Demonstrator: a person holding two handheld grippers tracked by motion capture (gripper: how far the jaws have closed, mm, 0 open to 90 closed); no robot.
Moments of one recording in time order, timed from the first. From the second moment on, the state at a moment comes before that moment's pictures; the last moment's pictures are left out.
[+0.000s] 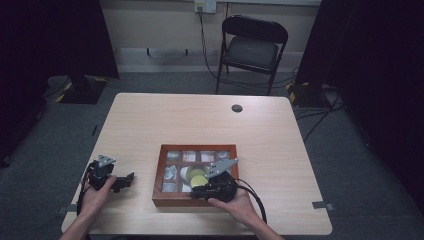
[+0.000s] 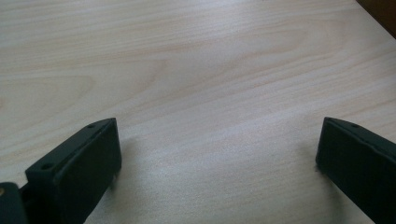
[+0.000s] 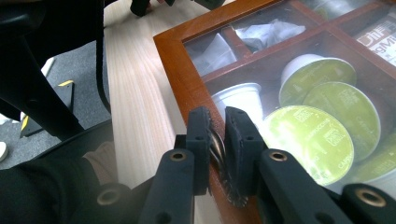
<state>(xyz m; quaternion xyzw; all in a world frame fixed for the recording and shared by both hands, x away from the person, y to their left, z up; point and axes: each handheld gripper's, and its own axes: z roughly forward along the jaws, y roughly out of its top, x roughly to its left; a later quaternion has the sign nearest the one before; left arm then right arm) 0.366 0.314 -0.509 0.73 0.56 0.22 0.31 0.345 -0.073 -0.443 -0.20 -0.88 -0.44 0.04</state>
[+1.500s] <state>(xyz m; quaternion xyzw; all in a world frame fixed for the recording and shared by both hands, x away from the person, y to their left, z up) 0.366 0.315 -0.509 0.74 0.56 0.22 0.31 0.348 -0.078 -0.422 -0.20 -0.86 -0.47 0.03</state>
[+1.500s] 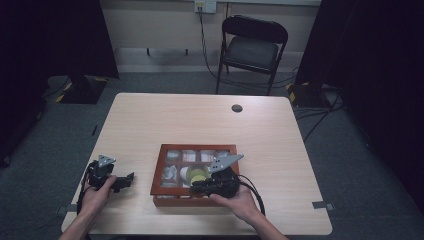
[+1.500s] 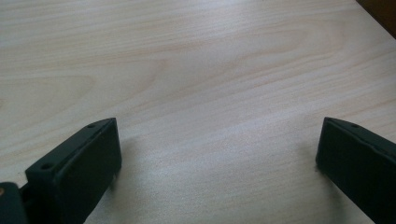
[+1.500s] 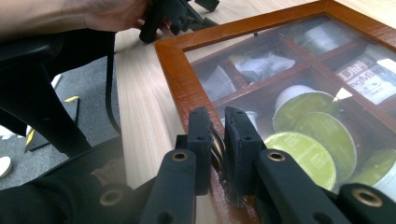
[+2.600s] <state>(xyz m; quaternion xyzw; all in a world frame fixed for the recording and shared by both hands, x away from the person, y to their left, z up) 0.366 0.315 -0.509 0.74 0.56 0.22 0.31 0.356 -0.083 -0.399 -0.22 -0.84 -0.50 0.04</state>
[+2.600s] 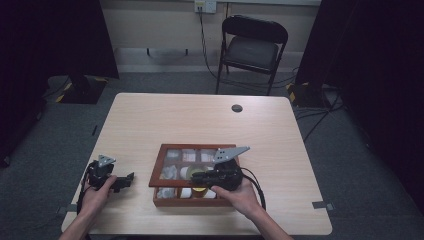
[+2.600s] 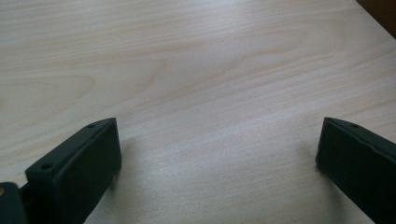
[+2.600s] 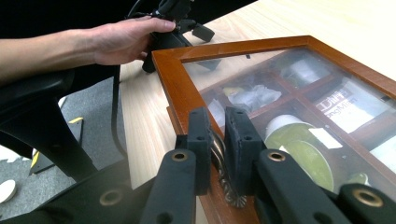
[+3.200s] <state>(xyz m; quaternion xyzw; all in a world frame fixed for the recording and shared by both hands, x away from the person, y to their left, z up) 0.366 0.315 -0.509 0.74 0.56 0.22 0.31 0.366 -0.084 -0.381 -0.22 -0.83 -0.51 0.04</state>
